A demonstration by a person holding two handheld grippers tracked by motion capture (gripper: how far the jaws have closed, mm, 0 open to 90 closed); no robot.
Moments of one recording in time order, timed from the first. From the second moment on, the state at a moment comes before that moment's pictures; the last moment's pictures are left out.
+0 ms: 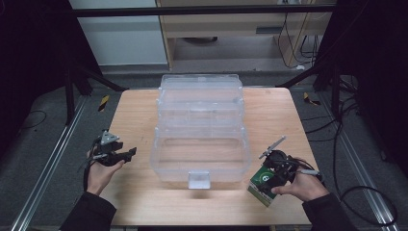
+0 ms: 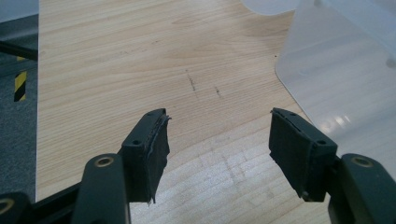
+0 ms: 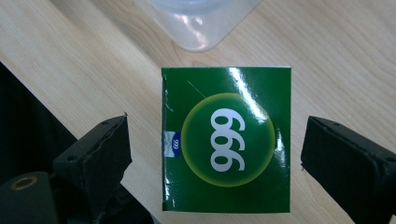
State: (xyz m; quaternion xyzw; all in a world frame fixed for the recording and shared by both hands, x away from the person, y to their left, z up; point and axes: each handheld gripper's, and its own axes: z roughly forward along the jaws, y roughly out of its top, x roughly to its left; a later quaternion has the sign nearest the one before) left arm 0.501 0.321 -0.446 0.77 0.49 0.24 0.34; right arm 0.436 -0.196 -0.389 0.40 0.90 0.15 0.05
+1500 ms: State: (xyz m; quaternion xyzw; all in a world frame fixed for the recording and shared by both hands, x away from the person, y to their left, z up) left arm 0.503 0.320 -0.450 0.77 0.49 0.24 0.33; right arm 0.451 -0.196 -0.422 0.39 0.91 0.10 0.02
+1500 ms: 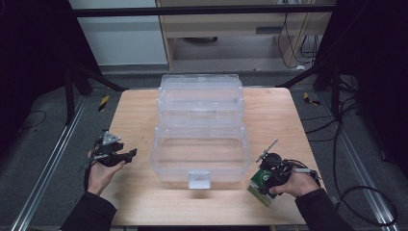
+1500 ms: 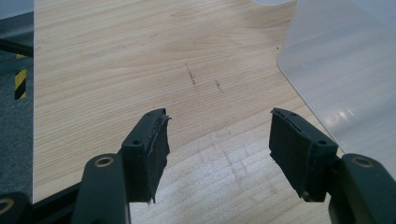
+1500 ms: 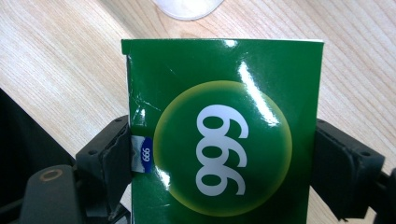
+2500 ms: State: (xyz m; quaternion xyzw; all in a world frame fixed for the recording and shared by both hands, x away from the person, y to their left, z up) left arm 0.502 0.319 -0.450 0.77 0.48 0.24 0.33; right arm 0.442 -0.217 -0.365 0.39 0.91 0.14 0.08
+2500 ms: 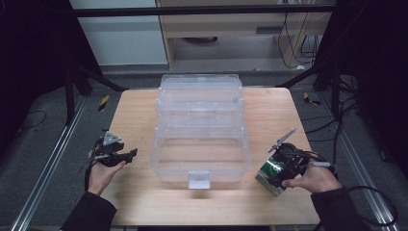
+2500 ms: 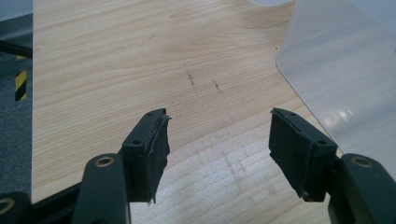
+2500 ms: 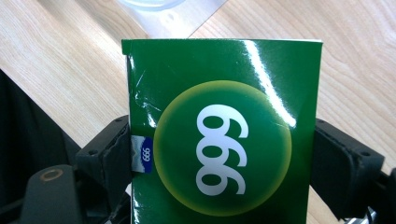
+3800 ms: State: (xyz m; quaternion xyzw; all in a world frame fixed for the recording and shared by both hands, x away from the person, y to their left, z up) left arm 0.503 0.317 -0.454 0.78 0.48 0.23 0.33; right arm 0.472 -0.194 -0.278 0.31 0.93 0.17 0.12
